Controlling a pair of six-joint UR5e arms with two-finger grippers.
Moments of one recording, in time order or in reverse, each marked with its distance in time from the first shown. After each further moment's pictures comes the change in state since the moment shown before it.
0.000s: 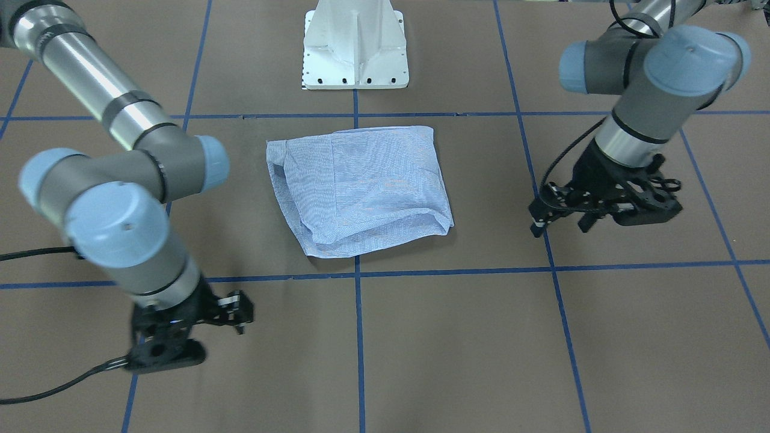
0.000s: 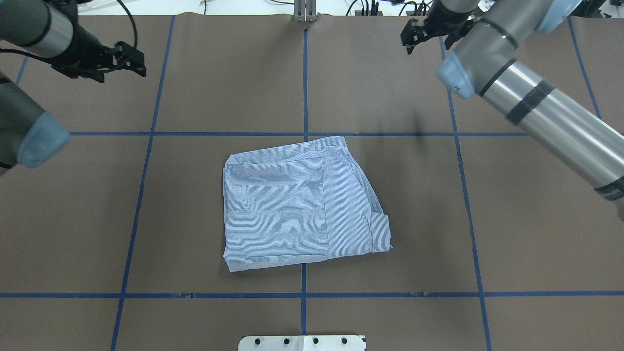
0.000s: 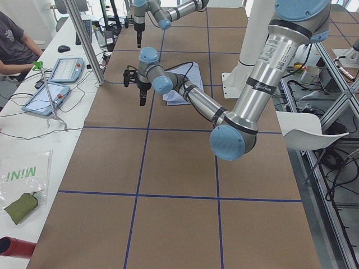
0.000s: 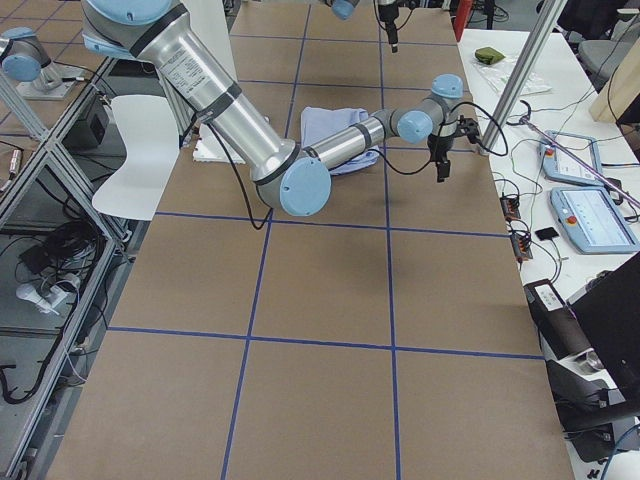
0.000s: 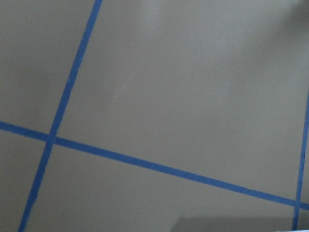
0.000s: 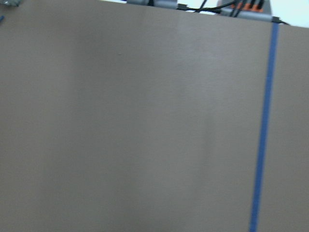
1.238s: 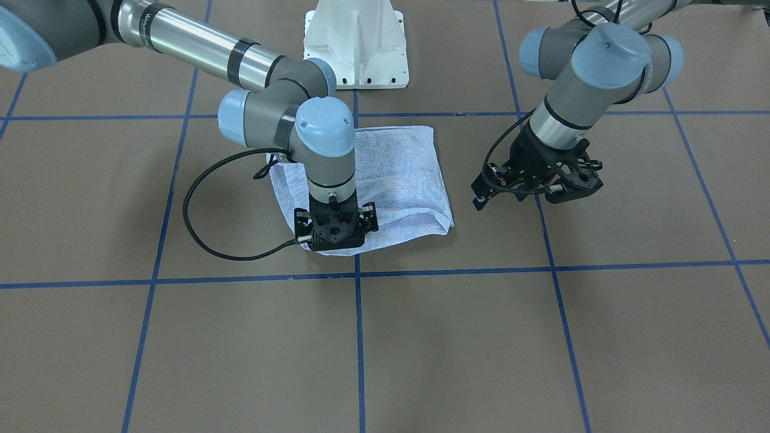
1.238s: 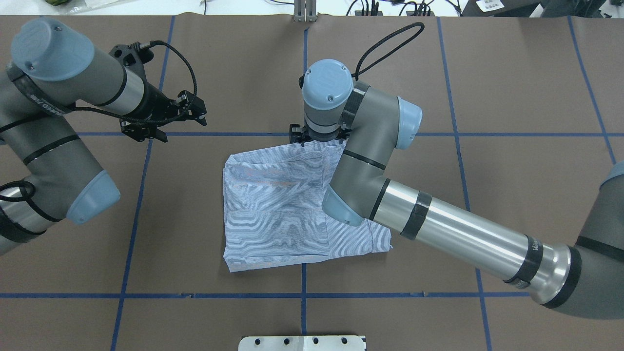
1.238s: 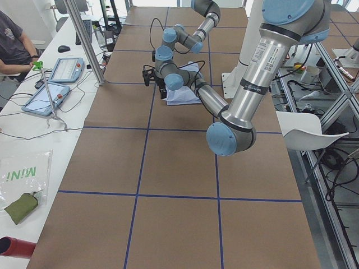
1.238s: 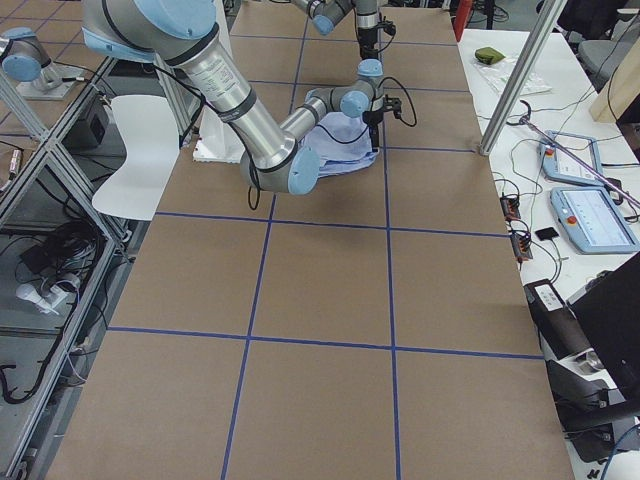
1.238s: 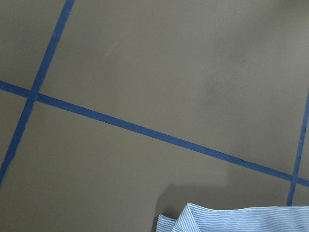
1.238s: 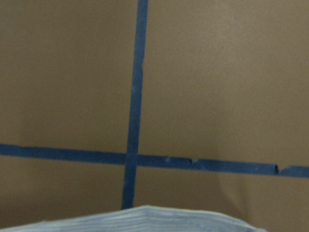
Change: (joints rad) left arm 0.245 -0.037 -0.065 -0.002 0.008 -0.480; right arm -0.460 0.123 -0.009 0.061 -0.302 0.491
